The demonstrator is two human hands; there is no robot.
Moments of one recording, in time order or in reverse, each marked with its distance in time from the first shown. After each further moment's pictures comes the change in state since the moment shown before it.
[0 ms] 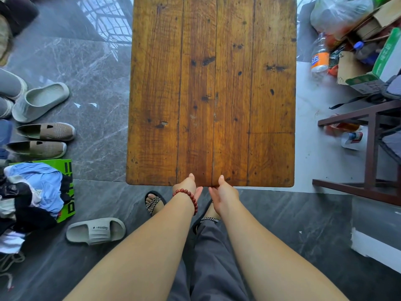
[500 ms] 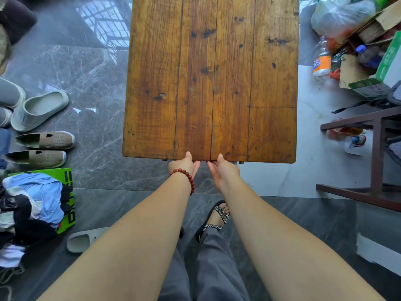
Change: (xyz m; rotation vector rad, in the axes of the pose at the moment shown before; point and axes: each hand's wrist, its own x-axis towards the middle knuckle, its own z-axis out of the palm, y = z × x) left_hand -0.210 0.086 0.041 0.130 -0.088 0.374; right_hand 0.029 -0.045 0.065 0.046 -0.112 -0.090
